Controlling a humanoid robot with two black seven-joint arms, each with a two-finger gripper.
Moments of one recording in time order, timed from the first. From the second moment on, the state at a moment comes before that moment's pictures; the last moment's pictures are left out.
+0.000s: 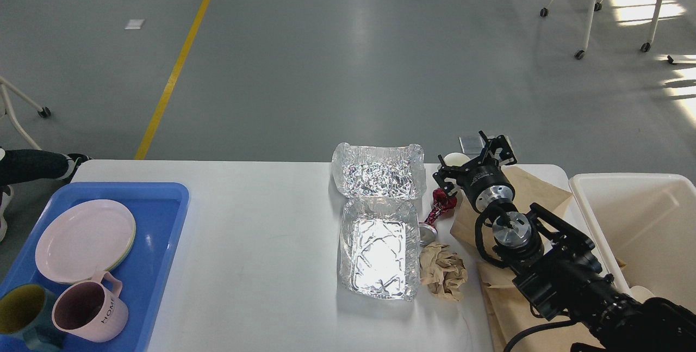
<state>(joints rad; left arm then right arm) -1.11 0.87 0.42 -0.50 -0.27 -0.04 -0.26 0.63 -0.06 0.81 0.58 0.23 0.13 0.25</state>
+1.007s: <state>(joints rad) -0.85 0.72 -0.56 -0.44 -0.26 -0.23 -0.37 0.63 -0.06 0.81 0.58 0.23 0.13 0.25</state>
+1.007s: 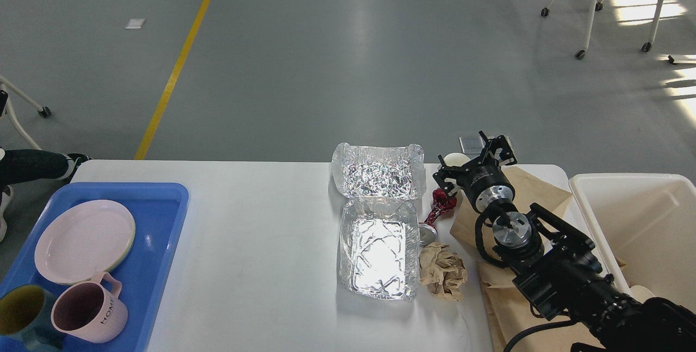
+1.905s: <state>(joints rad) -0.80 0.49 -0.60 -0.44 -0.26 -0.24 -0.38 0.63 -0.06 0.81 0.58 0.23 0.13 0.25</state>
